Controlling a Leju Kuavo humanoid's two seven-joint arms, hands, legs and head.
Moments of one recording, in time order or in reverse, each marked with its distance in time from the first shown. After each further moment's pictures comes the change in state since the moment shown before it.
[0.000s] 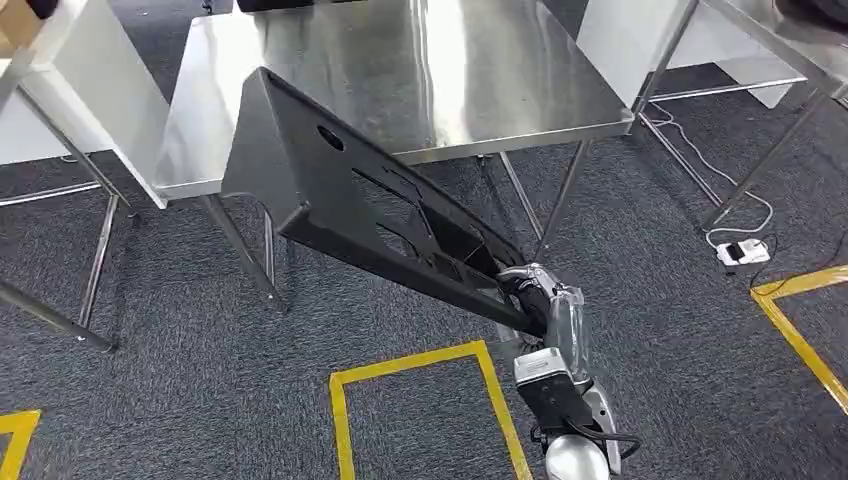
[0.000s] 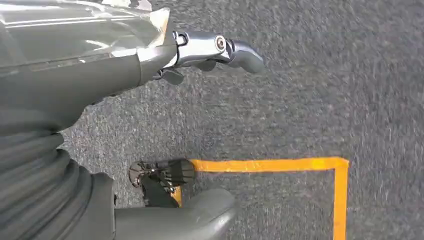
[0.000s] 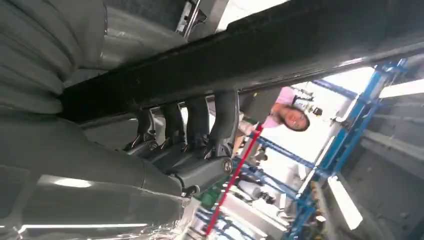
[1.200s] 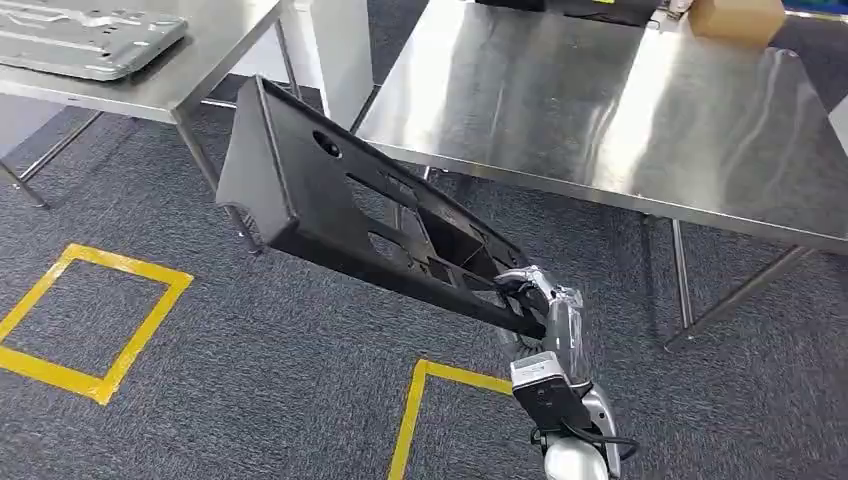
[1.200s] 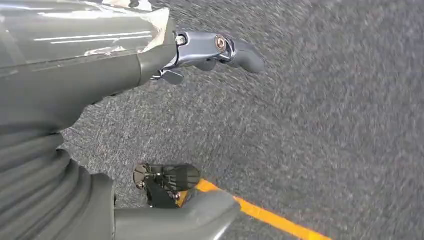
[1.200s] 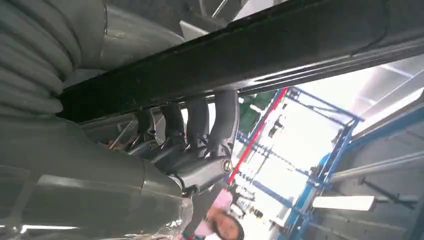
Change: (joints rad) left arm 0.004 -0.005 0.001 -0.003 -0.006 0.004 0.001; right arm 0.006 -0.006 0.005 0.000 0.000 -0.009 0.000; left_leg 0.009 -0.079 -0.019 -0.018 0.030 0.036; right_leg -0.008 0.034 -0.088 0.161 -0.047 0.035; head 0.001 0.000
